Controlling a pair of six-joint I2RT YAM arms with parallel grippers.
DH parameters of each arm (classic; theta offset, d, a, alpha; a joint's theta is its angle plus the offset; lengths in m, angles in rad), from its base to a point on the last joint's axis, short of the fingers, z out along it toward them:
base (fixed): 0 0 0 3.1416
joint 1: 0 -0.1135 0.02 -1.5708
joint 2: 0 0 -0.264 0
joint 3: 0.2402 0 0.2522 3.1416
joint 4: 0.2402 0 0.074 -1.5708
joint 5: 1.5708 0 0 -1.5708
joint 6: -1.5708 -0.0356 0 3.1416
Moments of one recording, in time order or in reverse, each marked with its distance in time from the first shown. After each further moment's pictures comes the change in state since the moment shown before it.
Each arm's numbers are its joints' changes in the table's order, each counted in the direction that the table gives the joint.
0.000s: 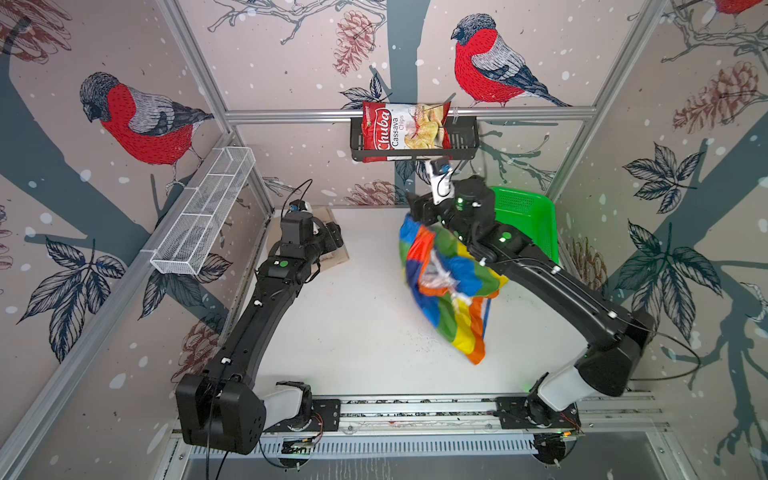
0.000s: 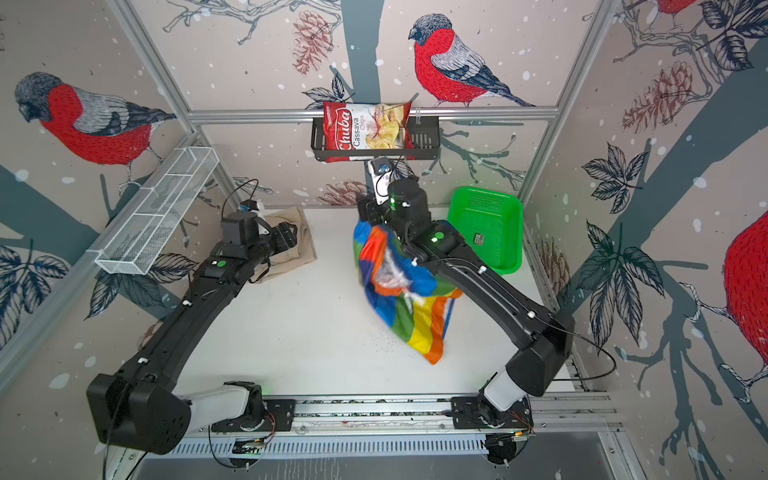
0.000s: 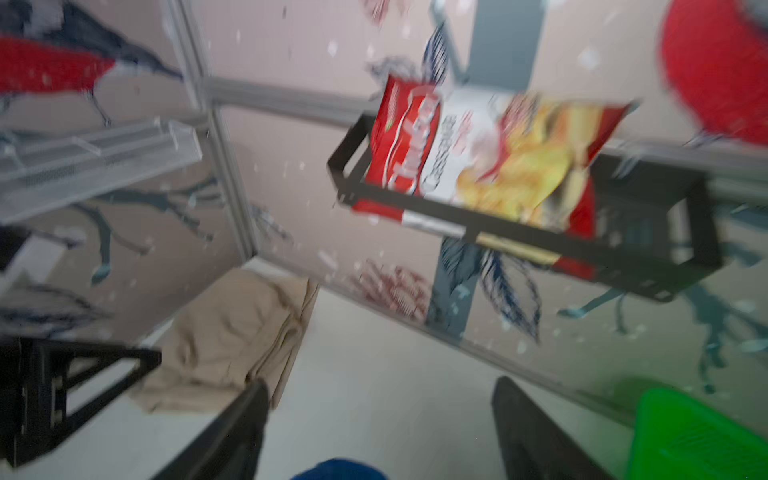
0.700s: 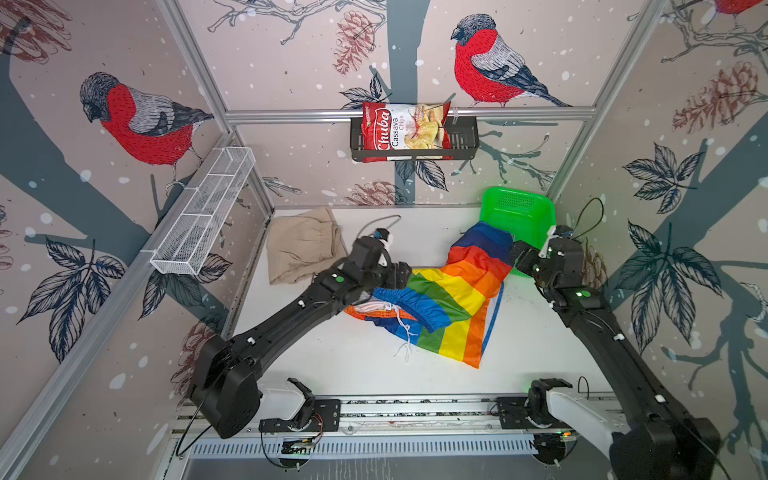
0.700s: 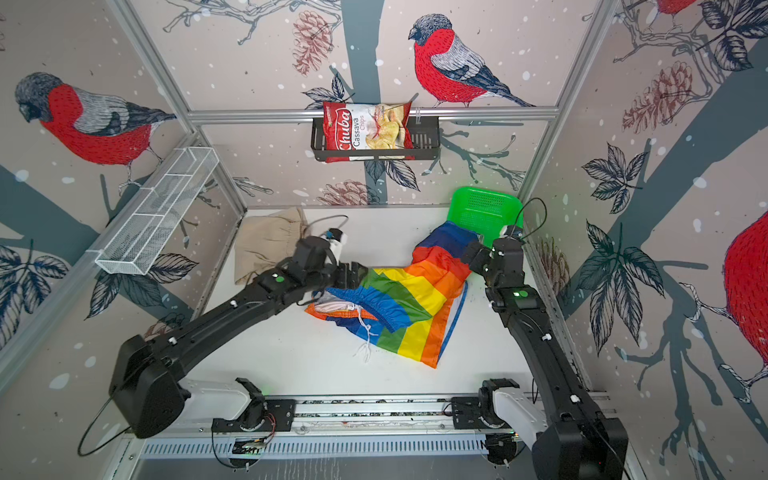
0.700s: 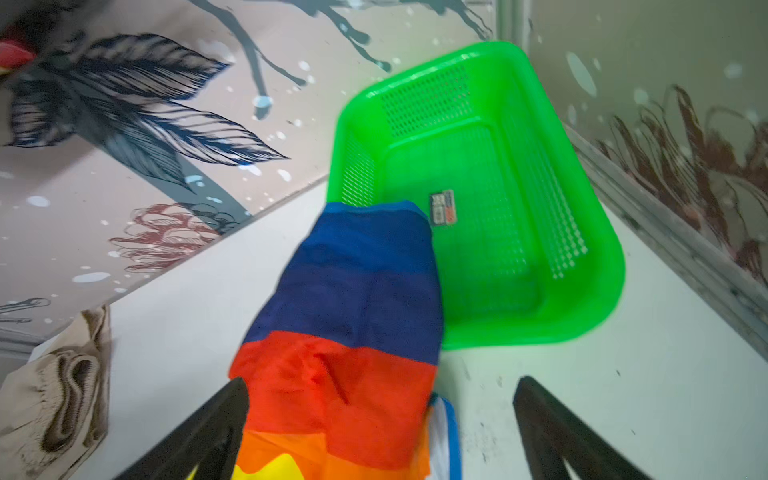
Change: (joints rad) left arm 0.579 -0.137 -0.082 -0.023 0.098 -0.033; right arm 0.721 0.590 -0.817 0.072 -0.141 -0.480
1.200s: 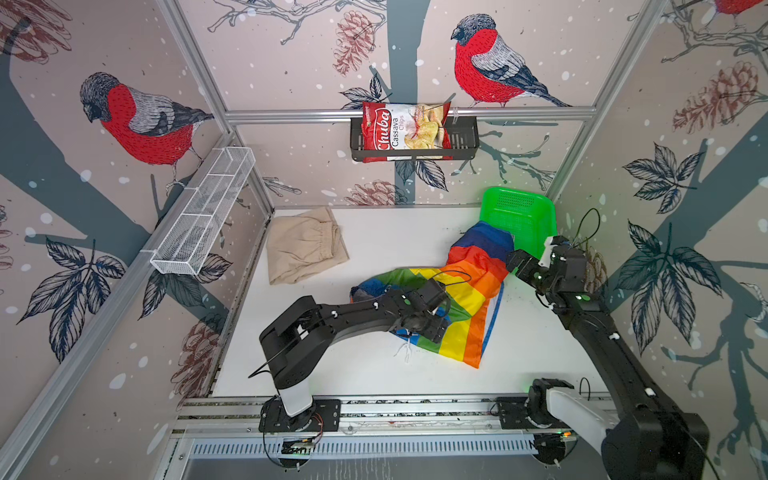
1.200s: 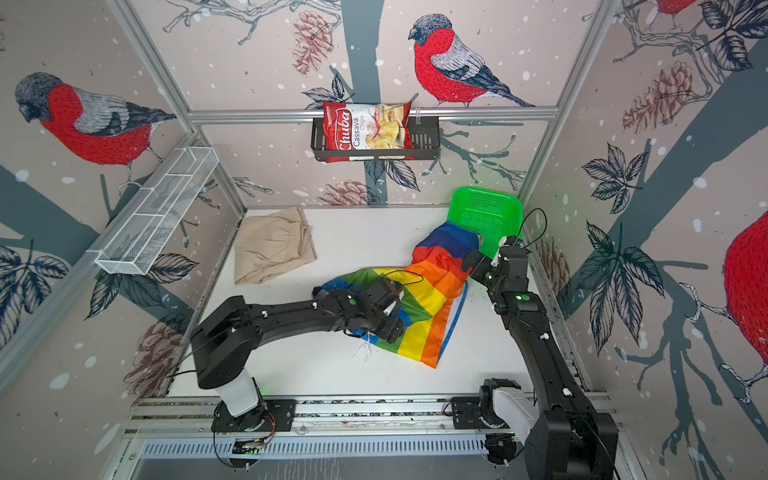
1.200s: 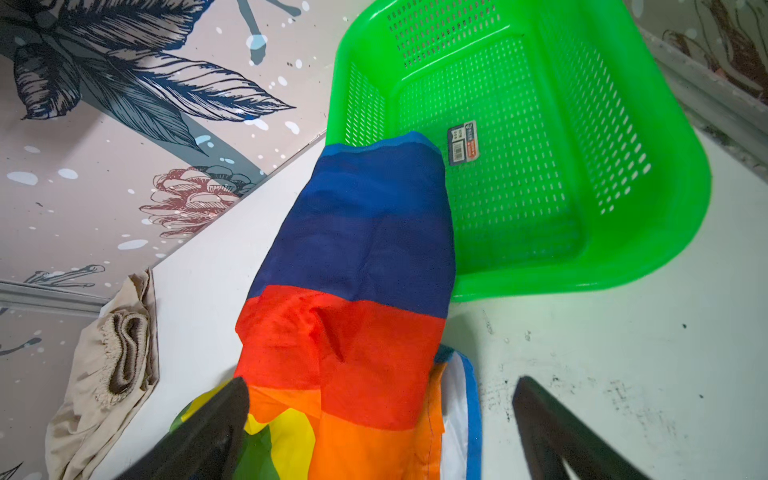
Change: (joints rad) left arm 0.314 -0.404 0.117 0.122 -0.058 -0.006; right arm 0.071 -0.025 -0.074 -0.035 -0.200 -0.026
